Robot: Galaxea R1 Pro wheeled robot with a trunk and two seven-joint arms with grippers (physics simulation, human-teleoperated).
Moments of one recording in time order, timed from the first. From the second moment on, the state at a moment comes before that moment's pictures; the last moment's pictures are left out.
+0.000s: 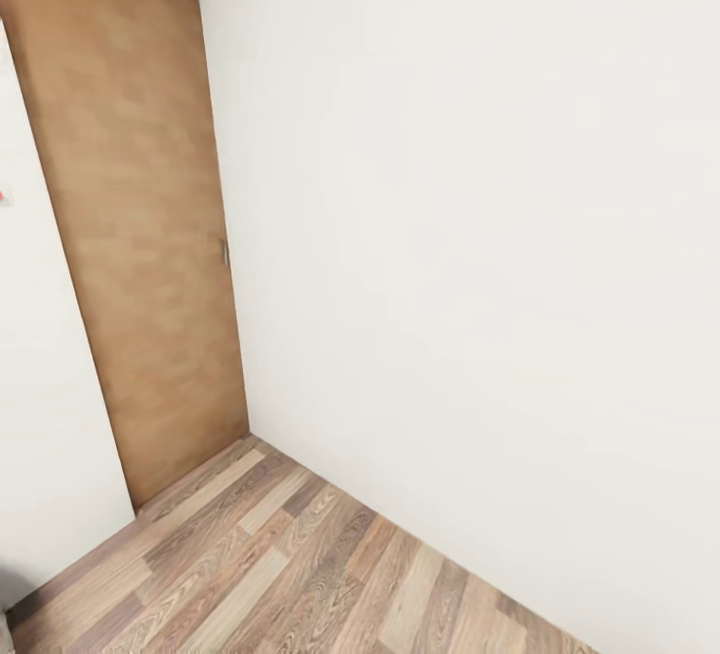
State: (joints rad) left arm 0.00 0.00 0.09 -0.63 0.00 -0.04 0.00; right arm -0.01 0.00 -0.06 -0.39 0.00 -0.01 0.00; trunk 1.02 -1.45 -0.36
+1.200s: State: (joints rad) left arm 0.00 0.00 0.10 -0.63 0.00 -0.04 0.00; right arm -0.01 0.00 -0.06 -0.39 0.00 -0.01 0.00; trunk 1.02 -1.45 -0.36
